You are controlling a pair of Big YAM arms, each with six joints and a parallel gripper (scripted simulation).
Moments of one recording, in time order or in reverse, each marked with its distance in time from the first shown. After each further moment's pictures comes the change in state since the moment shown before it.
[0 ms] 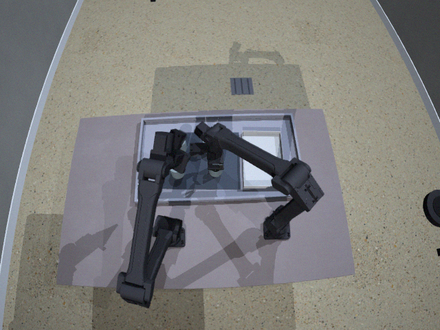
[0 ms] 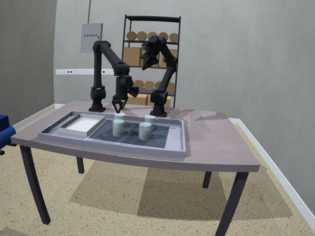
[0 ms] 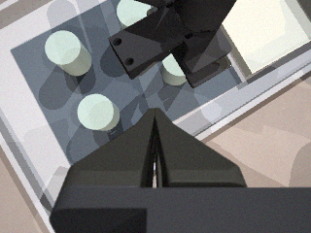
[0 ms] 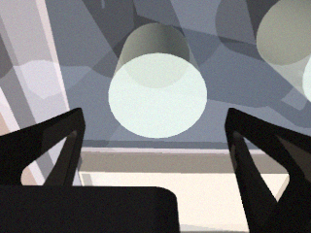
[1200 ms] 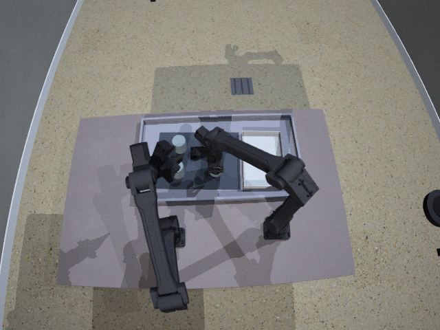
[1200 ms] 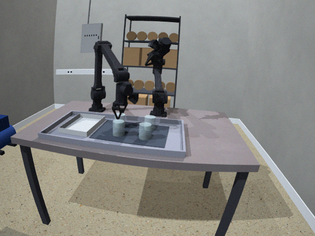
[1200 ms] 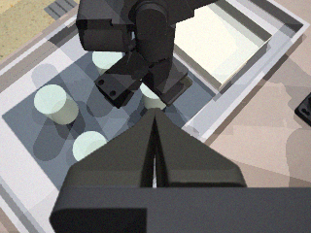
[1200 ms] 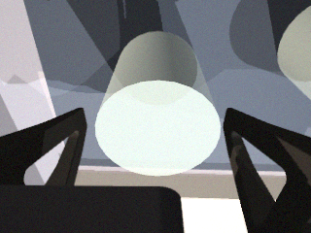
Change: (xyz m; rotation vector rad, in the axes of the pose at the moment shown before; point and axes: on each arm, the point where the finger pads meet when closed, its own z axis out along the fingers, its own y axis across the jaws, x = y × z) left arm 0.008 -0.007 -0.040 0.173 -0.228 0.176; right arm 0.001 0.000 0.037 -0.021 0.019 -0.005
